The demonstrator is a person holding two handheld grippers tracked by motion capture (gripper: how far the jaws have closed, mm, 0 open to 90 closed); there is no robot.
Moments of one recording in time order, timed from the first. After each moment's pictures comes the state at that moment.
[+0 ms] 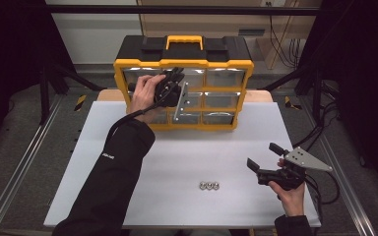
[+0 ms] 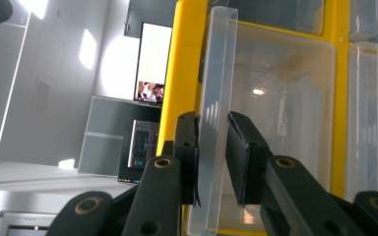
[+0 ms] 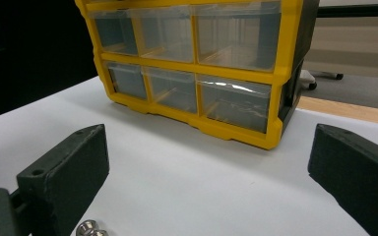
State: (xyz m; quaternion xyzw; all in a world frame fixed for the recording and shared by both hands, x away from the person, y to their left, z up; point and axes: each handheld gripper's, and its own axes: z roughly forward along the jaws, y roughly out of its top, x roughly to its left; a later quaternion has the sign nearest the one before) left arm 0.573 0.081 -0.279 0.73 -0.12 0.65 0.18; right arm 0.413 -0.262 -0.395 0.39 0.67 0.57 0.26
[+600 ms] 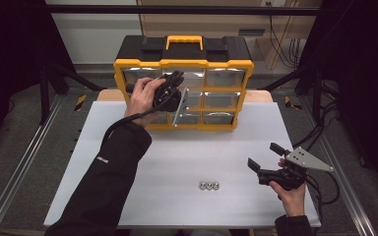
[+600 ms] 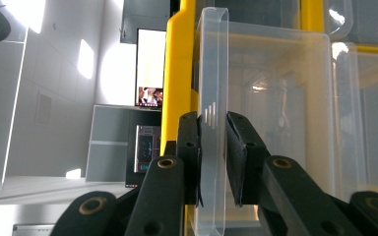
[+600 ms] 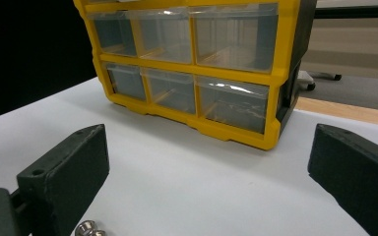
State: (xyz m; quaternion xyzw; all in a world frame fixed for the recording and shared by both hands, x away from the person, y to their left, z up) left arm 0.554 0.083 -0.278 0.73 -0.15 0.65 0.16; right arm 0.412 -0.264 -0.394 0.39 0.67 0.57 0.26
